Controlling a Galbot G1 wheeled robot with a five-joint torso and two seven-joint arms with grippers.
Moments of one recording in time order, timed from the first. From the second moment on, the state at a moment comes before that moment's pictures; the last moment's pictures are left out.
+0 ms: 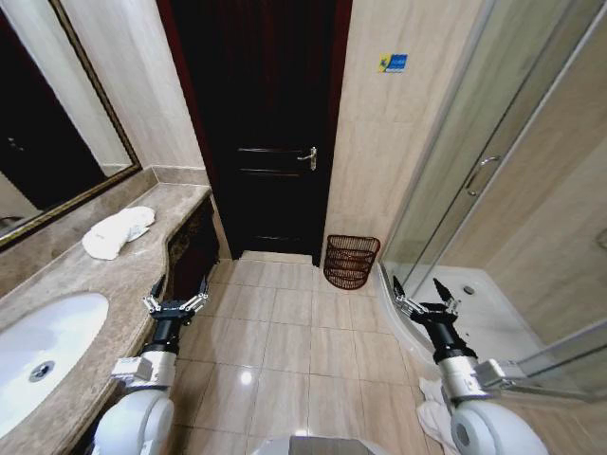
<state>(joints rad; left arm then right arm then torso) 1.74 -1.41 -0.81 -2.28 -0.25 -0.11 0.00 -1.71 1.51 0.75 2.43 0.28 -0.16 -0.12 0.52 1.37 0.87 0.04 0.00</state>
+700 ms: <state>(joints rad) 1.74 -1.43 -0.80 -2.28 -0.23 -0.11 0.01 -1.71 1.50 0.75 2.41 0.29 -0.15 -0.13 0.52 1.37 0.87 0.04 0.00</state>
